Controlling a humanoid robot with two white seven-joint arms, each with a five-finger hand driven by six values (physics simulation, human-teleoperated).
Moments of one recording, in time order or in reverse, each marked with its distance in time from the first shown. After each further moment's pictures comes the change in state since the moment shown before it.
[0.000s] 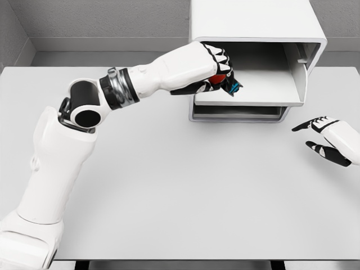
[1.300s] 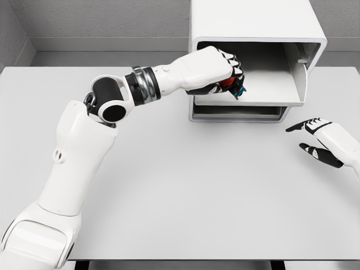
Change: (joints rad) left arm -0.049 -0.084 -0.020 0.139 -0.183 0.000 0.000; right arm -0.009 0.050 0.000 0.008 0.029 0.000 0.006
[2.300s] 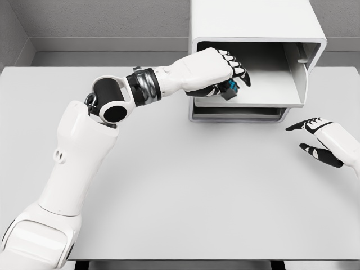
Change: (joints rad) left arm 0.000 0.000 -0.003 0.001 -0.012 0.000 0.000; right arm -0.002 0.000 0.000 0.002 0.000 0.000 0.000
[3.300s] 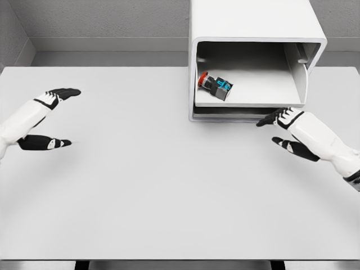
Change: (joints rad) left arm 0.637 0.464 0.586 -0.189 0.541 0.000 0.000; right arm -0.046 0.028 0.049 -0.192 0.007 0.000 0.042
